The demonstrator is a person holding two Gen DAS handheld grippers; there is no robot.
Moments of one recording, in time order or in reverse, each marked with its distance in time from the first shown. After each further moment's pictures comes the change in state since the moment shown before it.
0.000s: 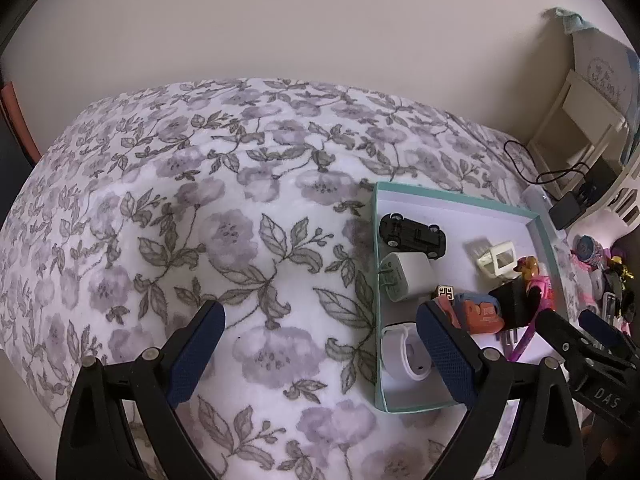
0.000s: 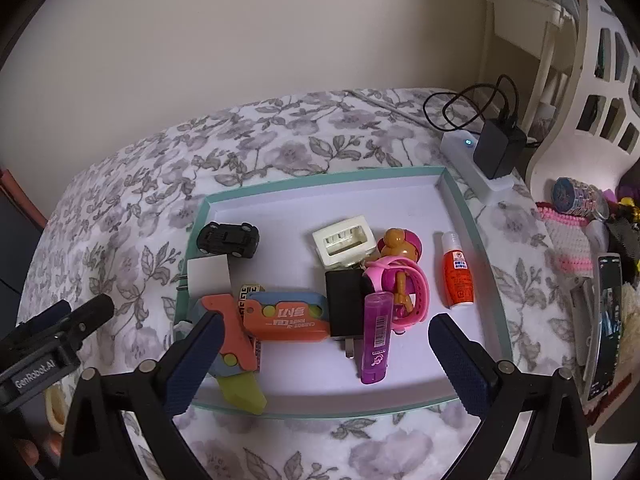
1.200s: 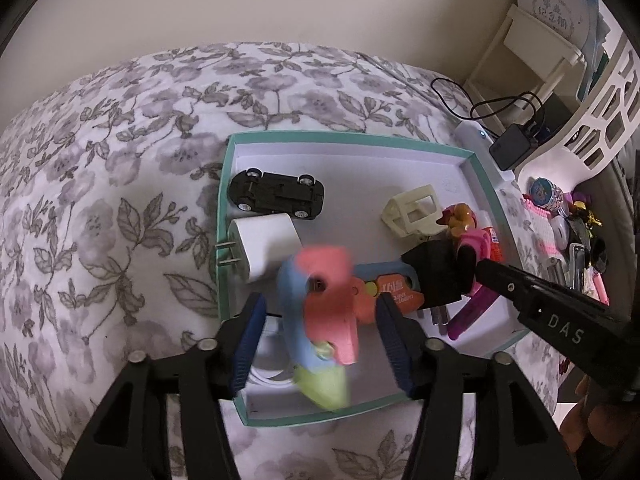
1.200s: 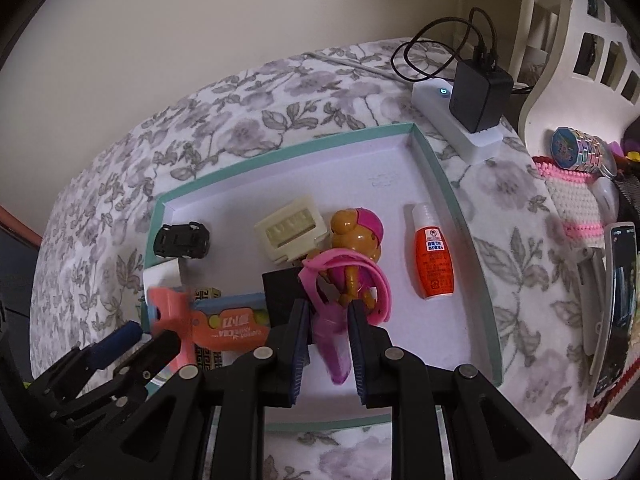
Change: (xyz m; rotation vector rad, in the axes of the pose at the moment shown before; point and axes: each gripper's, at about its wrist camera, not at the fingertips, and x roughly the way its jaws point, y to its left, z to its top) left arm 0.043 -0.091 -0.006 0.139 0.149 -0.181; right arm 0.036 -0.050 0.013 0.121 0.157 0.021
